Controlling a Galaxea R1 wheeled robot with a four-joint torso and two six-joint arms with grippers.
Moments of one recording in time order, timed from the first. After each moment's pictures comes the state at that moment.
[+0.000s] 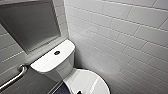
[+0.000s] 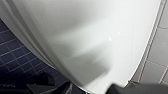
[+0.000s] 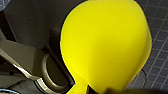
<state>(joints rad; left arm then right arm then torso) 0.78 2.84 -2.03 -0.58 0.10 -0.26 -1.59 2.80 -2.38 0.11 0.19 0.20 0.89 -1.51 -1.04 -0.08</state>
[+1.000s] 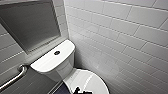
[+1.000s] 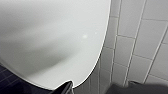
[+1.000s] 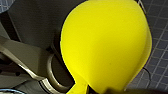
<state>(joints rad) 0.75 2.69 -1.72 -0.57 -0.06 -0.25 -1.59 2.80 -2.37 0.11 0.19 0.20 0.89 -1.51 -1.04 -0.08</state>
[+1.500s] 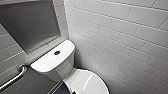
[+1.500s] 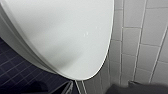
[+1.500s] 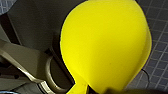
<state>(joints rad) 0.81 2.59 -1.67 -0.47 -0.02 -0.19 -1.58 2.79 -2.36 0.10 0.19 0.20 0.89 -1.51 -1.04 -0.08</state>
